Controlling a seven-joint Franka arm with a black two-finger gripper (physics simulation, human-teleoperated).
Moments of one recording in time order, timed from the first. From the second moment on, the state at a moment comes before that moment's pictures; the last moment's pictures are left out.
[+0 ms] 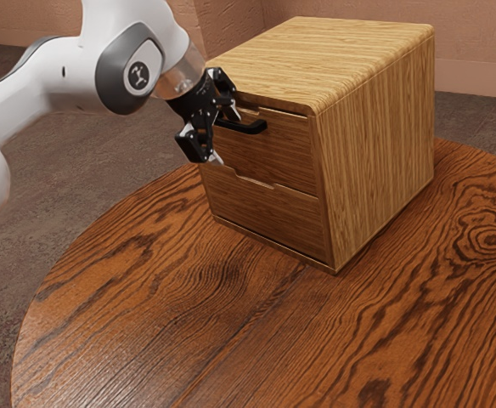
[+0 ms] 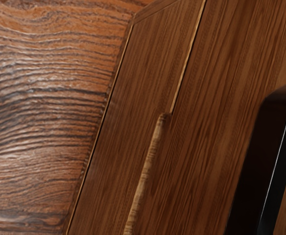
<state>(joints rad) -0.10 0.23 0.25 -1.32 -0.09 1.97 -1.65</state>
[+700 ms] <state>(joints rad) -0.12 -0.24 0.25 -1.91 -0.02 2.16 -1.66</state>
